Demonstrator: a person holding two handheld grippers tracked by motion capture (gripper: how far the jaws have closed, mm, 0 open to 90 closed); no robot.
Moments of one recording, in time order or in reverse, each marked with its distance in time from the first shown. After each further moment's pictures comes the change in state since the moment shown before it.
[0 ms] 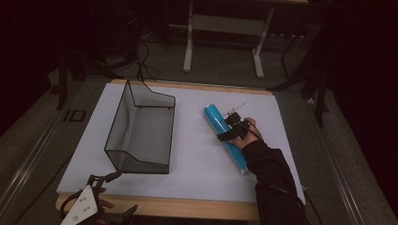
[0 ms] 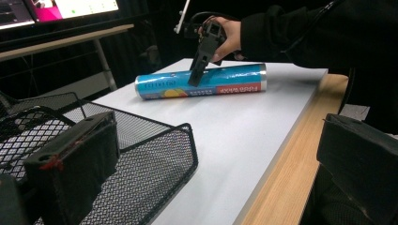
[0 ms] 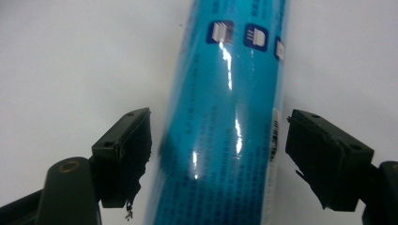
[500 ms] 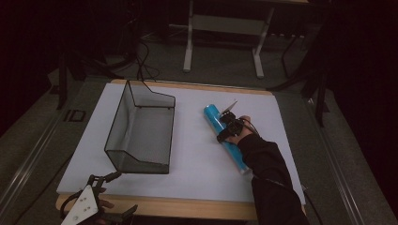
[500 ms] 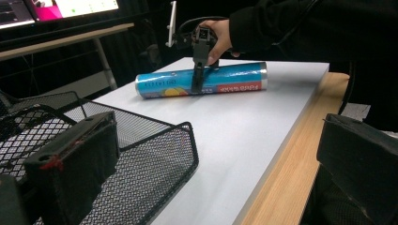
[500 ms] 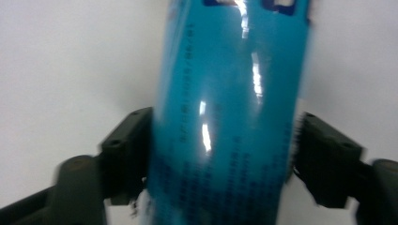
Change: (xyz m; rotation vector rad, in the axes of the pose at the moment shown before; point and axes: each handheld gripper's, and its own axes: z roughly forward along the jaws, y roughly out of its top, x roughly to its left) left arm 0.000 0.000 0.000 0.004 0.002 0.003; right arm 0.001 0.018 0.019 0.258 0.008 0.048
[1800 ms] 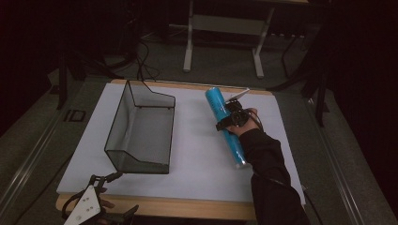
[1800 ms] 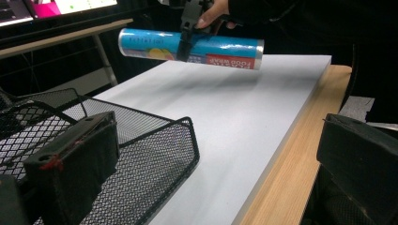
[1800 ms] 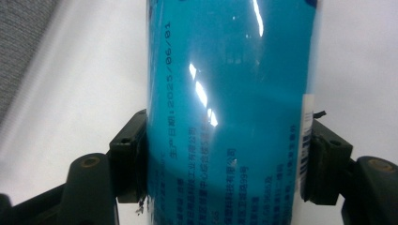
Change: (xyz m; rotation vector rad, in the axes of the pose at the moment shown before) left arm -0.001 -0.001 0.003 0.021 0.002 0.016; right arm 0.001 0.009 -0.057 -0.156 0.092 0.198
